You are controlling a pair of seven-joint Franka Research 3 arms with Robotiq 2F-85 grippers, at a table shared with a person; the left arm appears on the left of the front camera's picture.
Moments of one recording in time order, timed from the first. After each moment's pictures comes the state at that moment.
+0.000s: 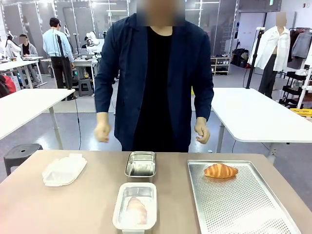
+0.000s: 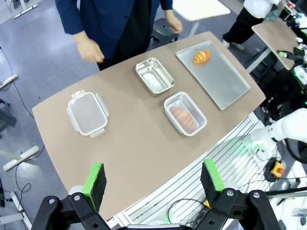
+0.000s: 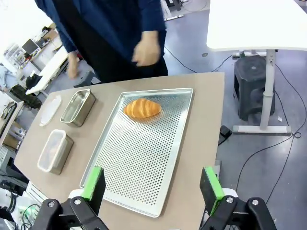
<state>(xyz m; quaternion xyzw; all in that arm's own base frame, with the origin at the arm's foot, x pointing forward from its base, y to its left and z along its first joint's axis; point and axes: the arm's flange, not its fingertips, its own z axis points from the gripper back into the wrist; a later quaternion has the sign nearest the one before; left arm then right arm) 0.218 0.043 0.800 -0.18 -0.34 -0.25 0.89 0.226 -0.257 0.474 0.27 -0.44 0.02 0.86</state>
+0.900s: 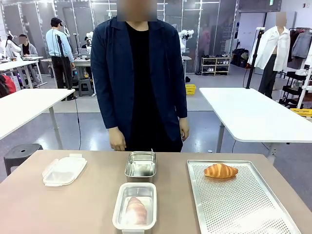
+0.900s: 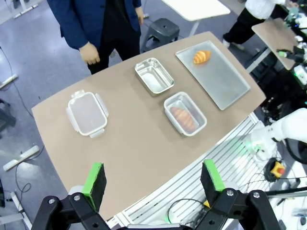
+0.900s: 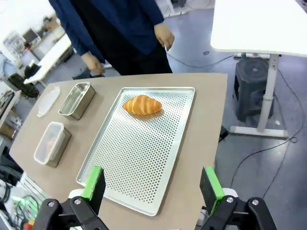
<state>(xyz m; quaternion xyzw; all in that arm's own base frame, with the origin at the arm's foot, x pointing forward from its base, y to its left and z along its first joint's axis) 0.218 0.043 0.800 -0.18 -0.34 -0.25 0.89 0.235 -0.245 0.488 0.25 -0.43 0.05 0.87</state>
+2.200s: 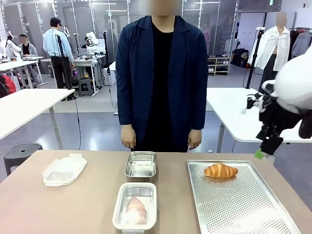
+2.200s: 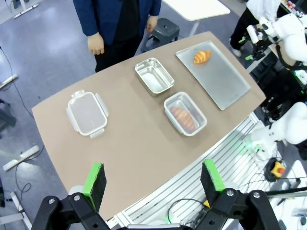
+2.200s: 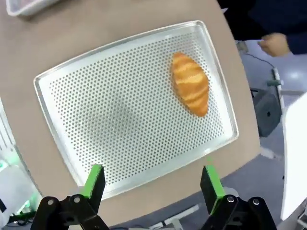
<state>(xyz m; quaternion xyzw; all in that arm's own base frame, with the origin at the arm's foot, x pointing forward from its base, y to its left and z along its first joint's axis) 0.218 0.042 0.800 -0.18 -0.34 -0.25 0.89 0.420 0.020 0.494 0.00 -0.16 0.55 0.82</state>
